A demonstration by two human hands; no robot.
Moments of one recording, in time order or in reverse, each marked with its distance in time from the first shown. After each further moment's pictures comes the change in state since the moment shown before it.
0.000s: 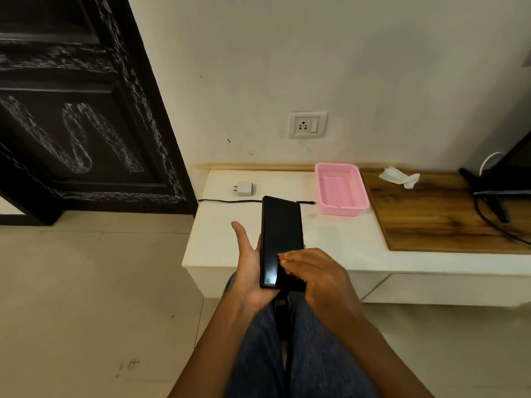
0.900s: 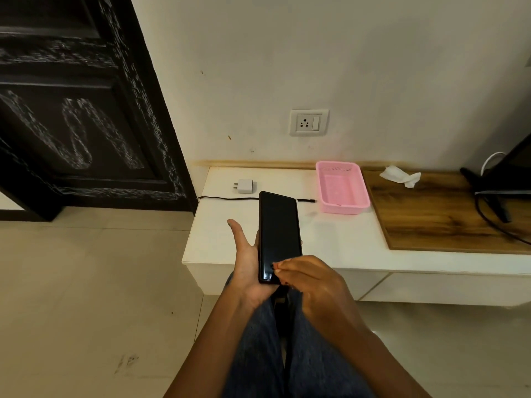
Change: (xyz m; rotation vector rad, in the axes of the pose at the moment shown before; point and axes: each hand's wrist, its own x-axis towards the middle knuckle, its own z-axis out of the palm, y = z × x) left_hand 0.005 0.002 -0.003 -0.058 0.045 0.002; right_hand -0.008 -0.011 0.001 -0.010 -0.015 -0.050
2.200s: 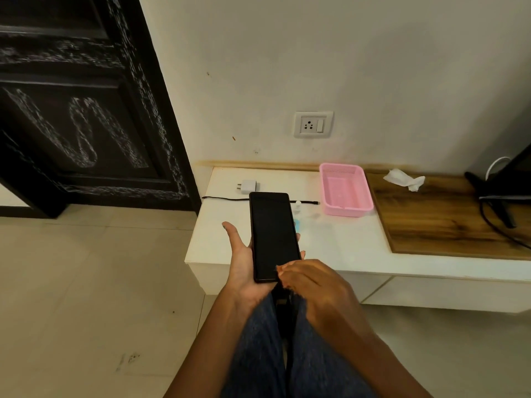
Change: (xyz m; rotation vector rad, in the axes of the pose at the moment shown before) left_hand -0.002 0.003 -0.007 -0.135 -0.063 0.027; right_hand -0.001 -0.008 -0.009 -0.081 -0.074 -0.029
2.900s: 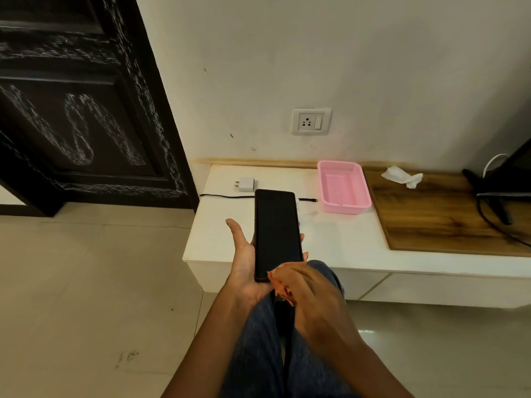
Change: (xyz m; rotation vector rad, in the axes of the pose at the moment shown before) left_hand 0.000 -0.004 0.003 0.024 0.001 -0.045; right_hand -0.005 -0.010 0.013 0.039 0.055 0.076
